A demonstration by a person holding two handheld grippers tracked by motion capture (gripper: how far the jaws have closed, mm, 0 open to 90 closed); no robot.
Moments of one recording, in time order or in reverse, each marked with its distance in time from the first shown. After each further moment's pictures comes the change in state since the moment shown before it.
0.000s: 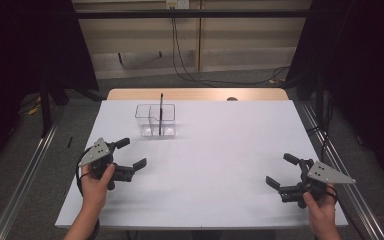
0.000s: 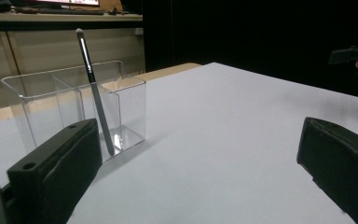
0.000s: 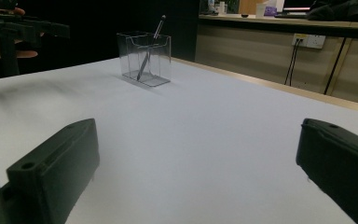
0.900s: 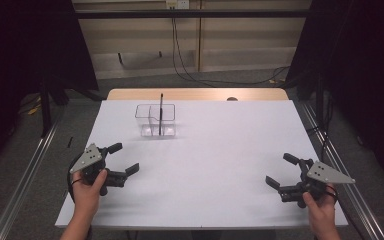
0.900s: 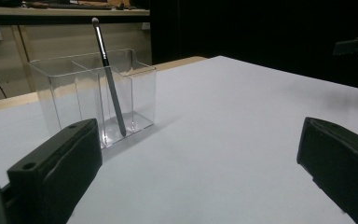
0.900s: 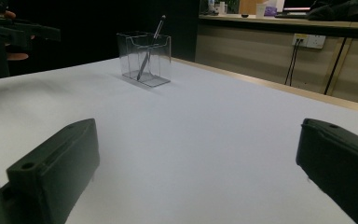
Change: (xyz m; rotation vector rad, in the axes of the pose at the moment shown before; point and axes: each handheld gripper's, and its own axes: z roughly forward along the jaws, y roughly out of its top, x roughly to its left) left arm 0.001 -0.009 -0.021 0.010 0.028 -0.009; right arm 0.000 0.000 0.001 0.001 -0.001 0.002
